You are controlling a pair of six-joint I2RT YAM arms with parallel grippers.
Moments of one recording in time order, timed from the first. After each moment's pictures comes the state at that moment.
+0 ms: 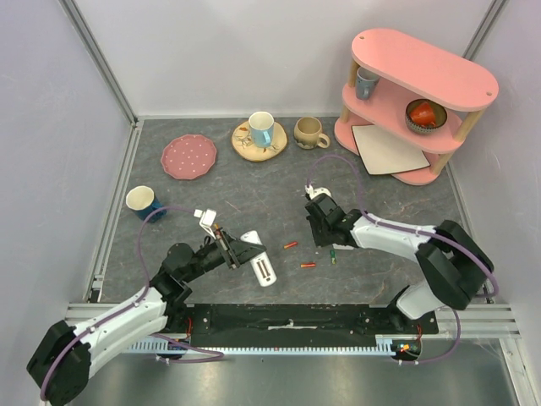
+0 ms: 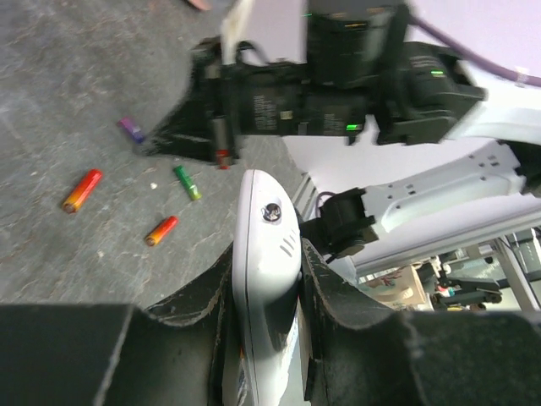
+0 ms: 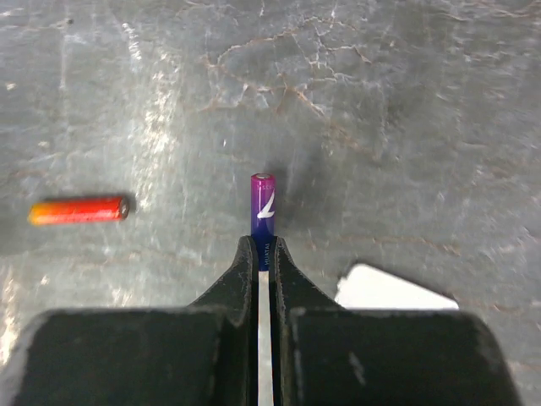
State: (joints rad) left arm -0.70 0.63 0.05 0.64 0.34 -1.01; right arm 0.75 1.53 0.77 -0.28 0.21 0.39
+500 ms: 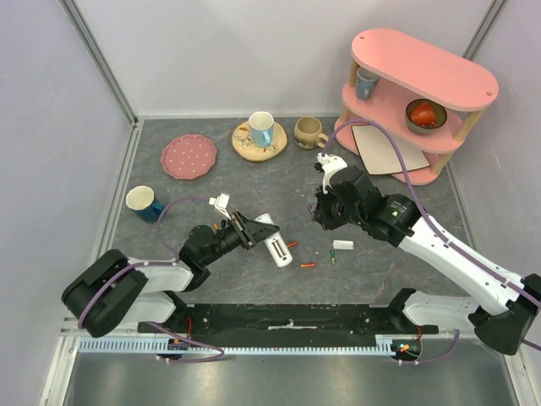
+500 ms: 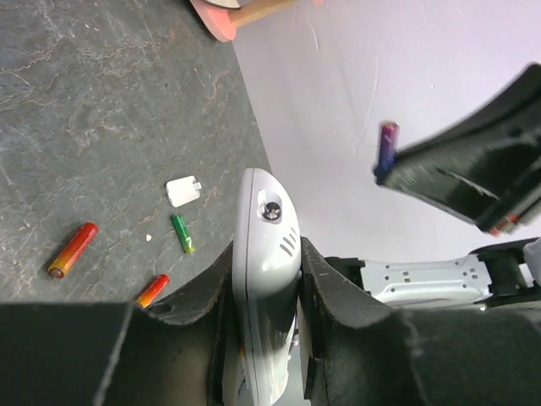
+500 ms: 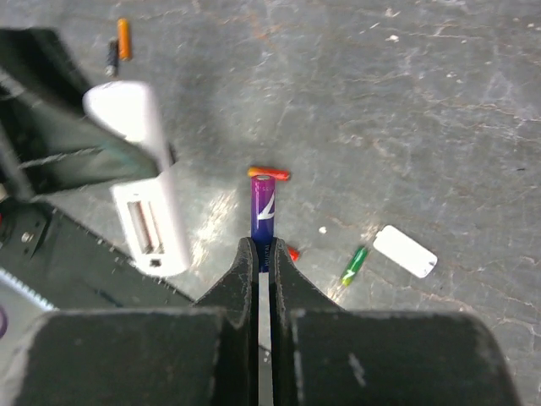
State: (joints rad) left arm -0.70 1.25 0.17 1.09 0.27 -1.16; right arm 0.79 1.15 1.12 -0.70 0.10 0.37
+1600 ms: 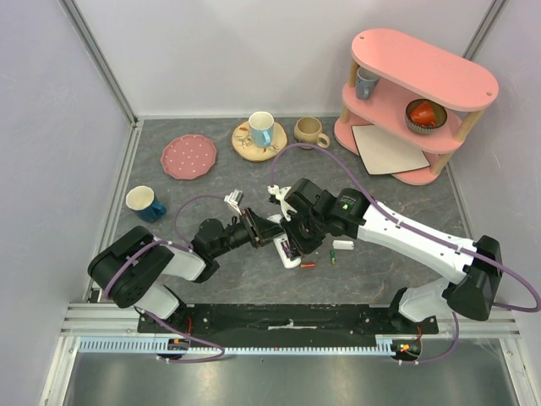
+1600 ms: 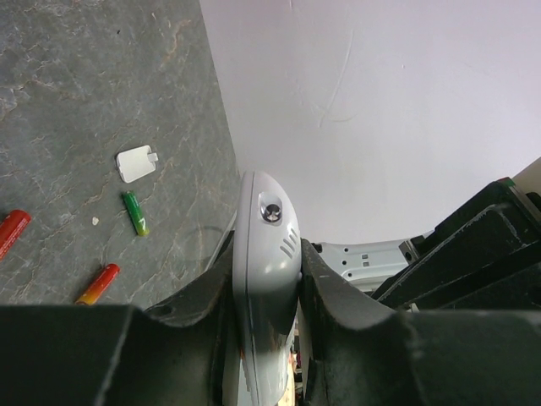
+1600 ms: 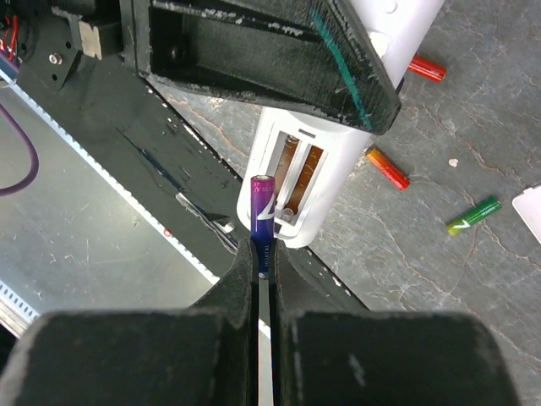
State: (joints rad) left arm -0.70 1.51 0.25 1.29 0.40 -1.35; right arm 0.98 1.41 1.30 -0.95 -0.18 0.34
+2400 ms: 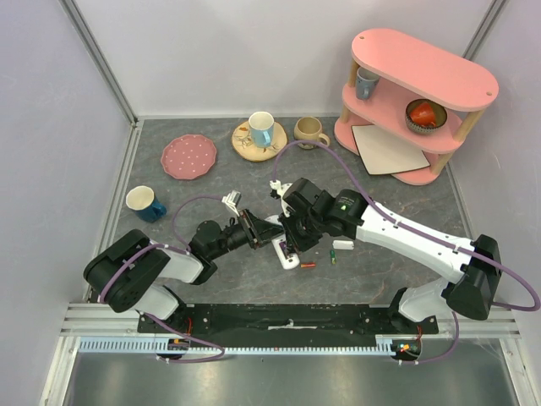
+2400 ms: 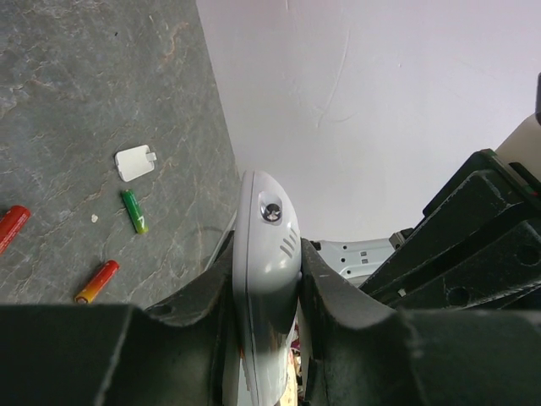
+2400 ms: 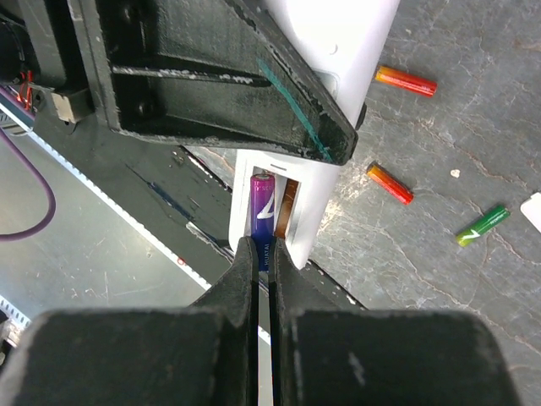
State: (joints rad) left arm -0.70 1.48 0.23 1.29 0.39 -1.35; right arm 0.98 1.42 1.29 -0.88 -0.13 0.44
